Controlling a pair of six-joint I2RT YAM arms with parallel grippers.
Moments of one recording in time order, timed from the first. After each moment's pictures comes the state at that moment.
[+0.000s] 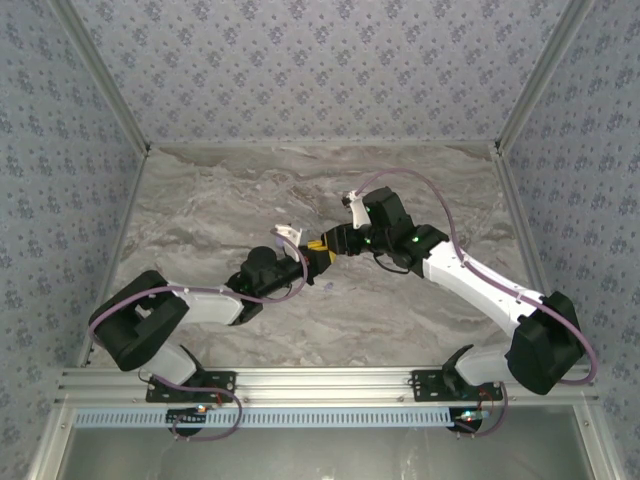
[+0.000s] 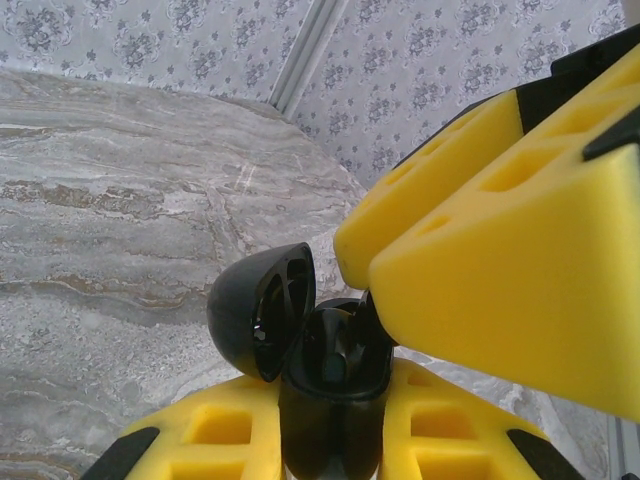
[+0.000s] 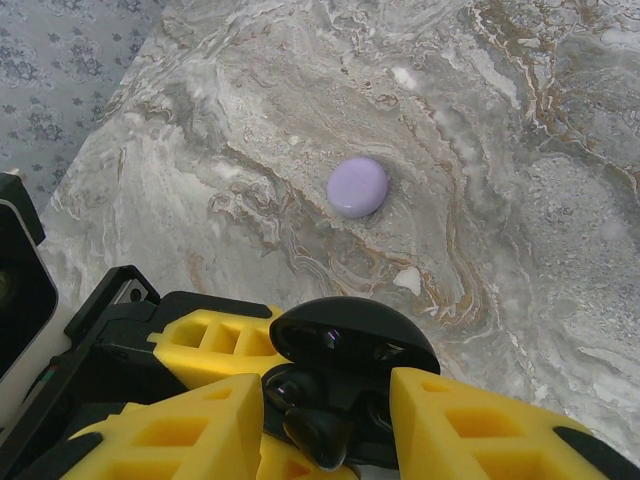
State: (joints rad) left arm -0.82 1.52 0.47 0.96 0.17 -0.51; right arm 0.66 1.34 1.03 -0.35 -0.25 0.38
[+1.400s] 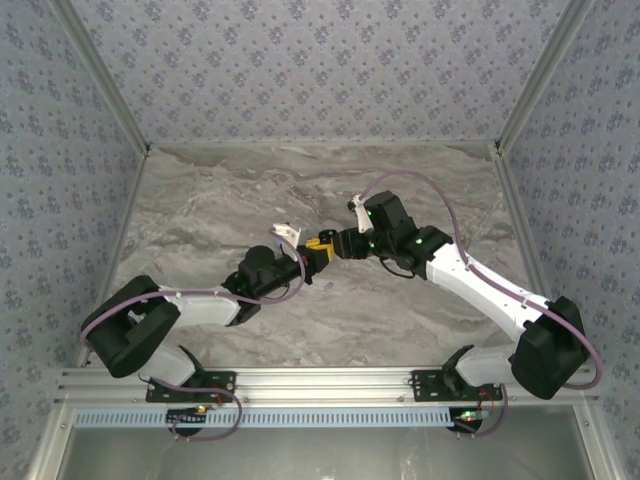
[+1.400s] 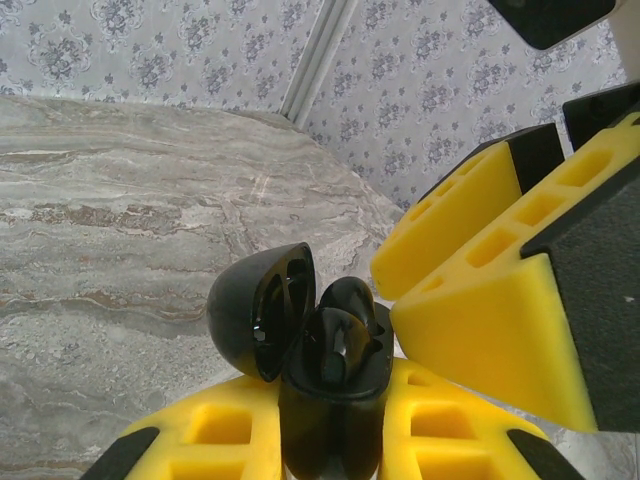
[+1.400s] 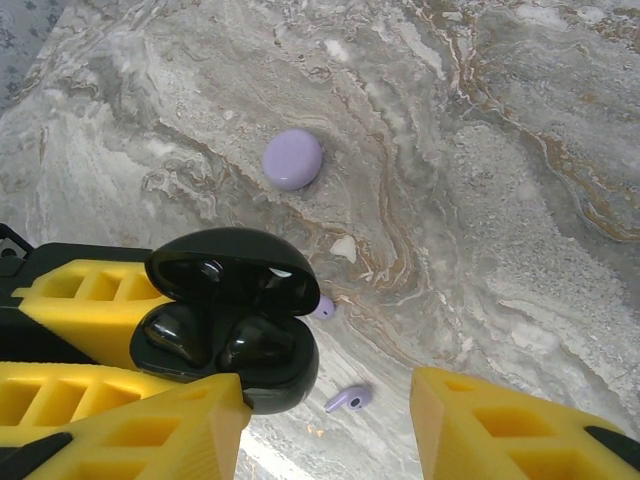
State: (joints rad) left arm -0.82 1.47 0.47 0.91 0.14 -0.45; right arm 0.66 1.31 1.03 -0.46 -0.14 0.35
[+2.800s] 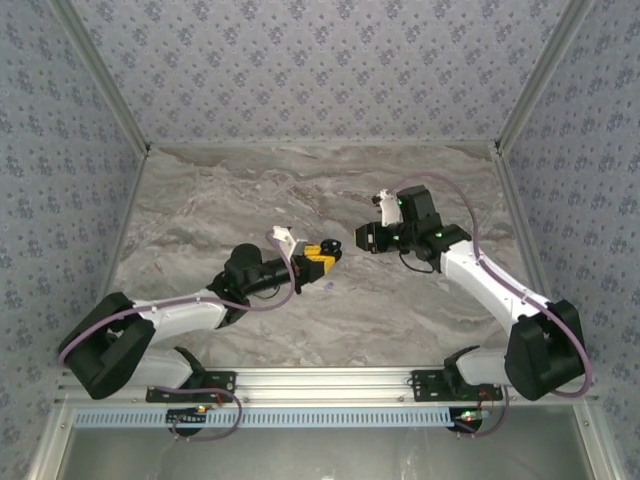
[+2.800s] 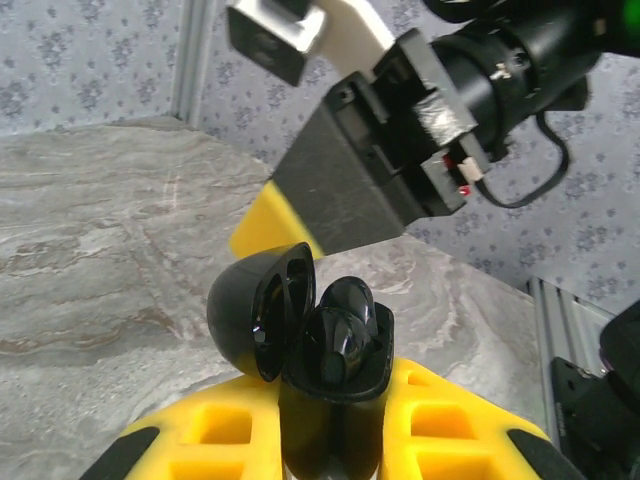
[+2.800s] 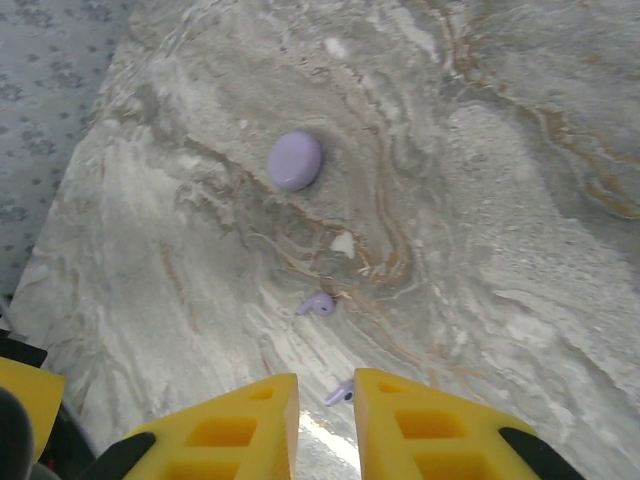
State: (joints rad) left arm -0.77 1.32 0.45 0.83 0.44 -0.31; right arm 0.42 1.32 0.93 -0.36 -0.48 0.33
